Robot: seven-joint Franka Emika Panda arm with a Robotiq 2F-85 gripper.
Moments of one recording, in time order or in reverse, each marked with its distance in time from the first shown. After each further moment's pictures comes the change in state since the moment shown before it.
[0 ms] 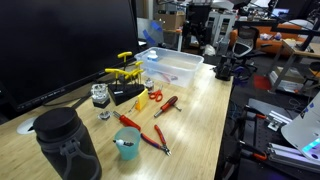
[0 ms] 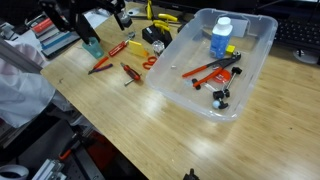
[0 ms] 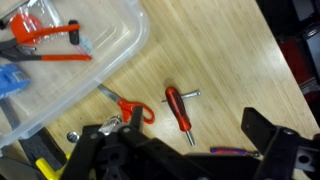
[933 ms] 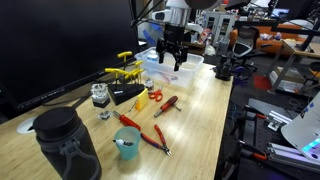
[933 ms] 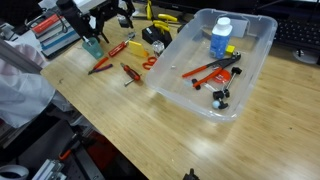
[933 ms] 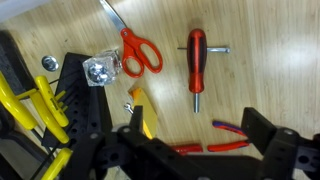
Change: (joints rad) arm -0.018 0.238 0.089 0.096 0.167 0.225 -0.317
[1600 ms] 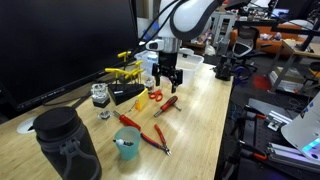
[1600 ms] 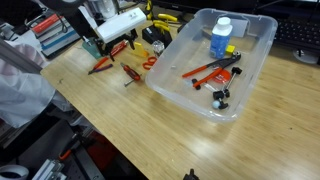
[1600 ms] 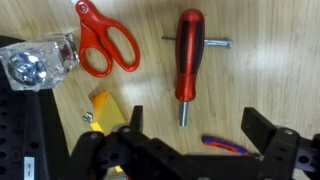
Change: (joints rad) arm -0.039 0.204 0.086 0.034 0.052 0.061 -0.085
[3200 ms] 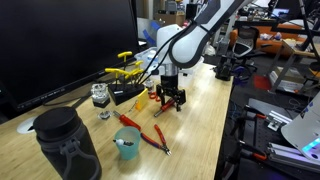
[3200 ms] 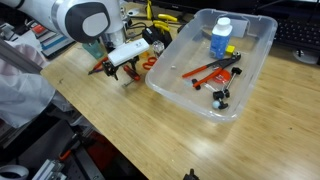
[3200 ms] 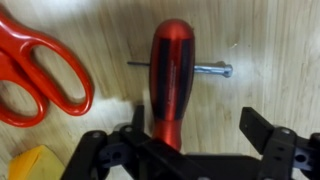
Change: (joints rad) arm -0.041 0.162 0.061 -0.004 -0.083 0.040 0.041
